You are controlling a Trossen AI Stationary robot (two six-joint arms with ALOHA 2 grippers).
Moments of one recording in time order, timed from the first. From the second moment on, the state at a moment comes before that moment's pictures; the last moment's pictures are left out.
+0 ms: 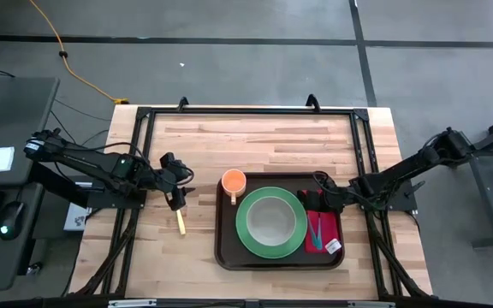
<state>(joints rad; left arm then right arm) -0.27 0.87 0.69 -0.70 -0.41 -0.45 0.32 1.09 0.21 0.11 0.18 1.75</state>
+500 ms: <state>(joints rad) -0.27 0.87 0.69 -0.70 -0.40 -0.45 0.32 1.09 0.21 0.13 0.18 1.76</state>
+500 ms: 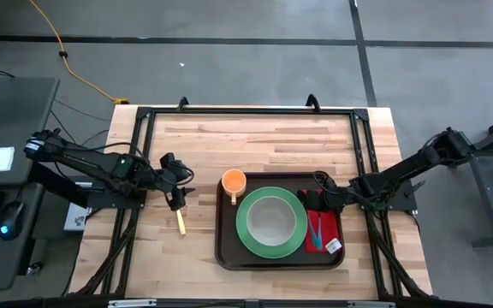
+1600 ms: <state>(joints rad) -0.27 0.87 0.69 -0.71 -0.38 -0.45 0.30 1.09 0.21 0.13 0.13 1.78</state>
